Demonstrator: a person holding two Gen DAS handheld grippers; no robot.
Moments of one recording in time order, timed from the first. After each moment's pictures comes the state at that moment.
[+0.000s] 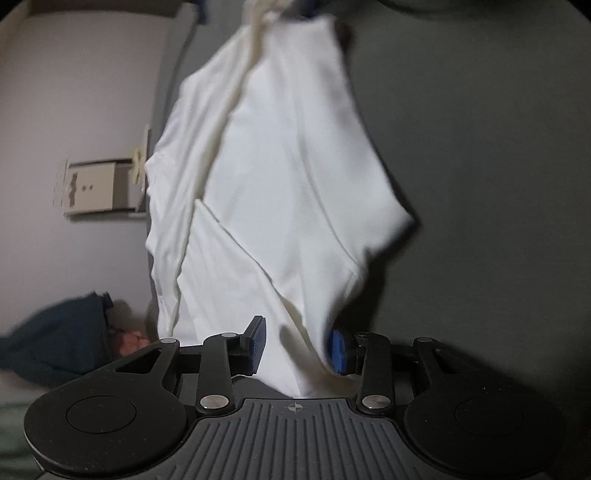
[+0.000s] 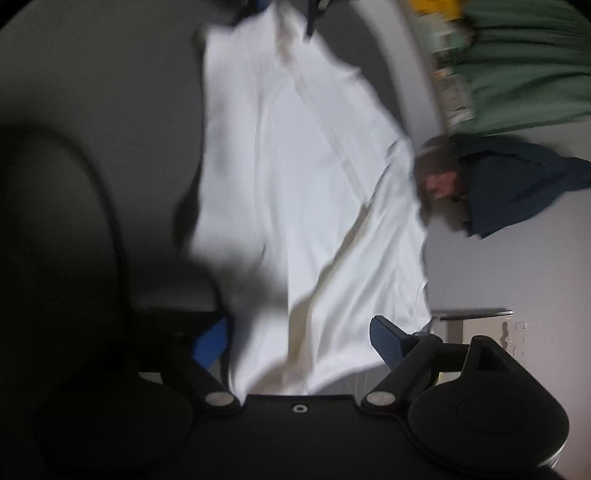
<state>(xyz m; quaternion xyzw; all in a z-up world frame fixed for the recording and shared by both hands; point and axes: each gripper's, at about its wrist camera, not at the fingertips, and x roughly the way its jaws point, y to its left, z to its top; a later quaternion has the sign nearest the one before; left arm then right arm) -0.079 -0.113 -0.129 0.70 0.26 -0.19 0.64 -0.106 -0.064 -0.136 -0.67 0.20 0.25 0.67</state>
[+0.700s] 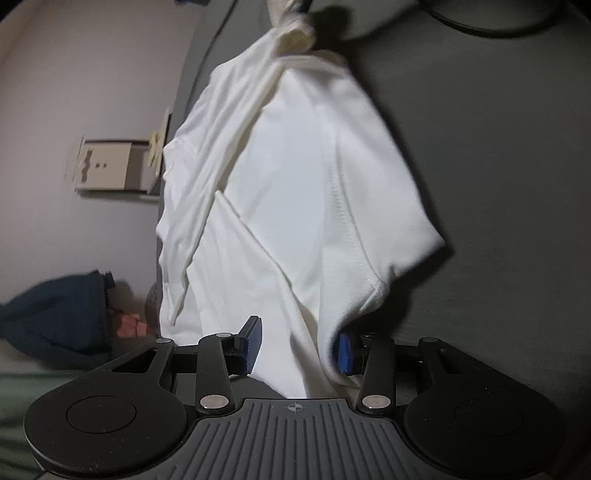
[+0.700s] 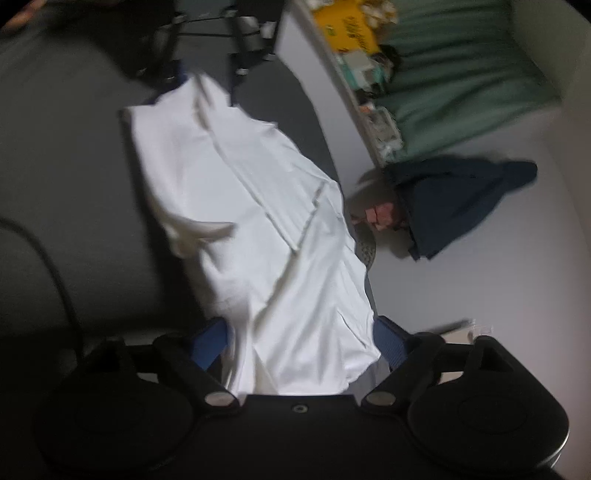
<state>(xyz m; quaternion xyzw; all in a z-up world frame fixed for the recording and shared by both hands) -0.059 -0.119 -0.115 0.65 0.27 -0.17 0.69 -0.111 -0.077 -0.109 -0.57 0.10 0.23 0.78</state>
